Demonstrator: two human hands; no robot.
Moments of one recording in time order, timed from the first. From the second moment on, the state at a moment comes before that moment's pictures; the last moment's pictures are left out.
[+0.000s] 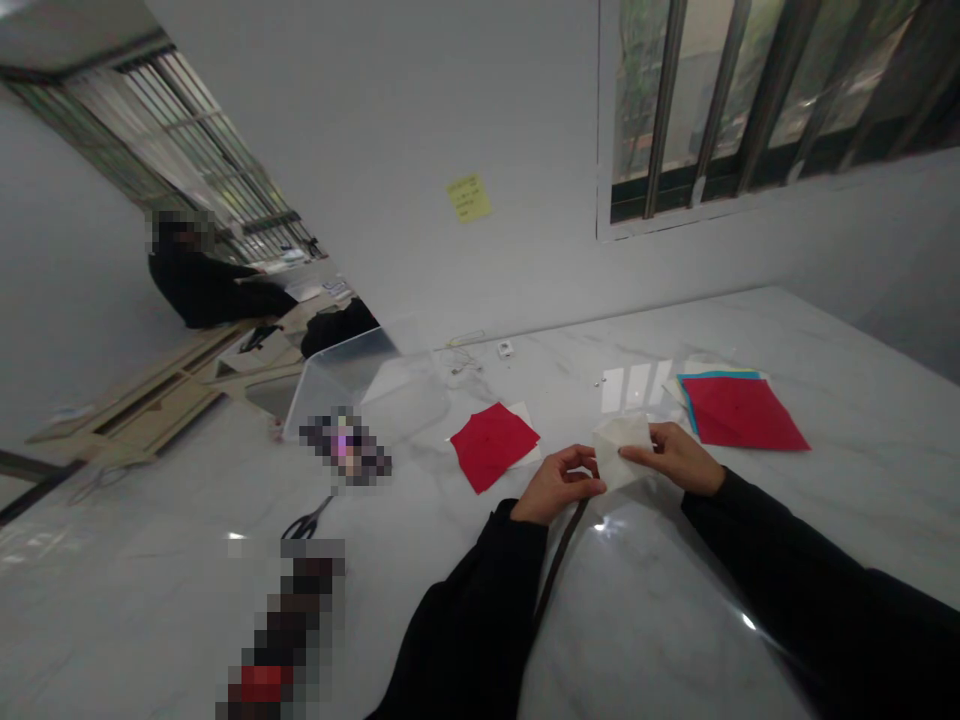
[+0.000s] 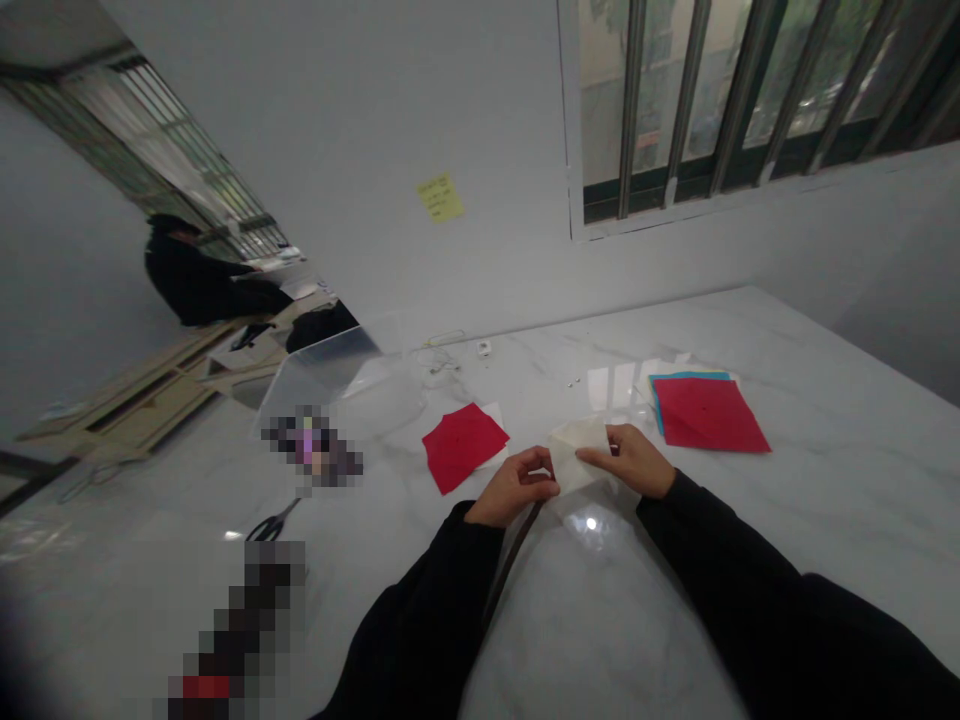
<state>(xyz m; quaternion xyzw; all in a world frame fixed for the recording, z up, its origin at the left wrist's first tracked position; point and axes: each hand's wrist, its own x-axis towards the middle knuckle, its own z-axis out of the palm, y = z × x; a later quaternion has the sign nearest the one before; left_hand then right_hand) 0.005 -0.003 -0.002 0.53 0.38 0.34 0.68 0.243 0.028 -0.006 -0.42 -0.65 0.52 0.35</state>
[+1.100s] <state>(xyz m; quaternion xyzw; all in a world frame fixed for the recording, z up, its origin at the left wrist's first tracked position) -0.001 0.013 -0.015 0.42 0.47 0.48 0.60 0.236 0.048 -0.039 -0.52 -0.61 0.44 0.39</state>
